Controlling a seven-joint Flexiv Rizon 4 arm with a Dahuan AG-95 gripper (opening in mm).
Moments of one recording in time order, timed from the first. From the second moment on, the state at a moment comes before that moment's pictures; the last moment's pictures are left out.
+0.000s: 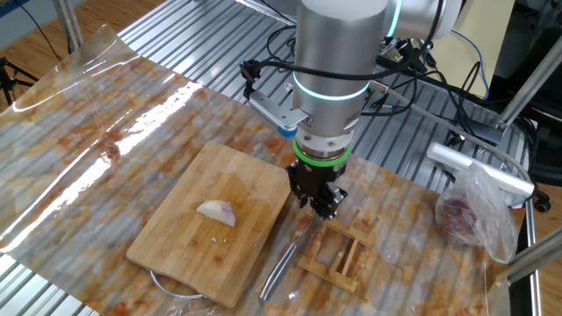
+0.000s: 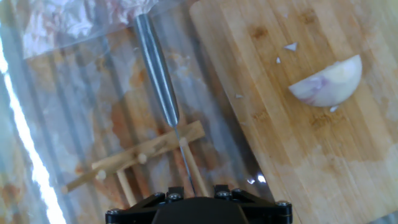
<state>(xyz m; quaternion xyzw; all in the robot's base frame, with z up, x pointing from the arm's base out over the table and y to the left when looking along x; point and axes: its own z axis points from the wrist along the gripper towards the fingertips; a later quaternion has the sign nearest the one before) 0.511 0.158 0.099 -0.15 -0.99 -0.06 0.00</state>
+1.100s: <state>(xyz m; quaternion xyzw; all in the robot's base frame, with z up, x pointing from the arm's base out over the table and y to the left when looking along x) 0.516 0.170 0.057 -0.15 -0.99 -0.07 -0.01</state>
